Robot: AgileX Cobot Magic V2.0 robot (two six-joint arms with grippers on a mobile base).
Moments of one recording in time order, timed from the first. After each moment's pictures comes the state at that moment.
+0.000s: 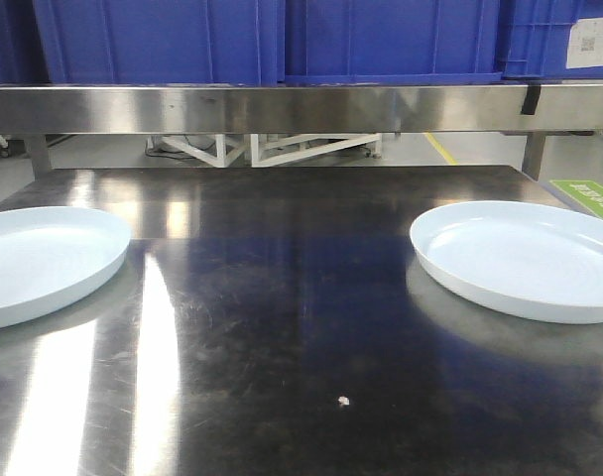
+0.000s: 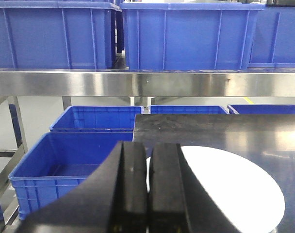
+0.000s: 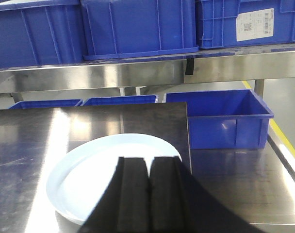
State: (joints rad) left arm -0.05 -0.01 0.01 0.08 0.04 -0.07; right arm 0.05 -0.01 0.03 0.26 0.04 -0.12
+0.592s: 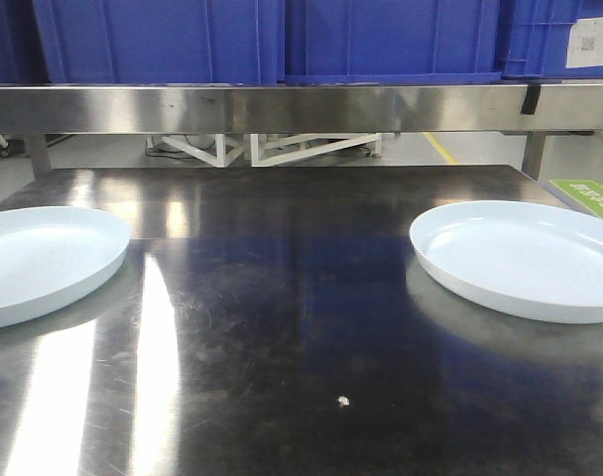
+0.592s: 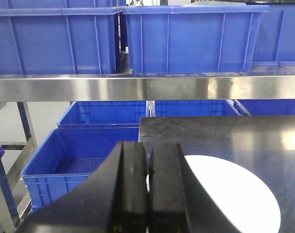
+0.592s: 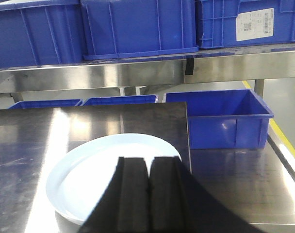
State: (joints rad) left arm -0.05 0.14 -0.25 0.10 0.23 -0.07; right arm 0.05 -0.01 0.03 0.26 0.04 -0.12
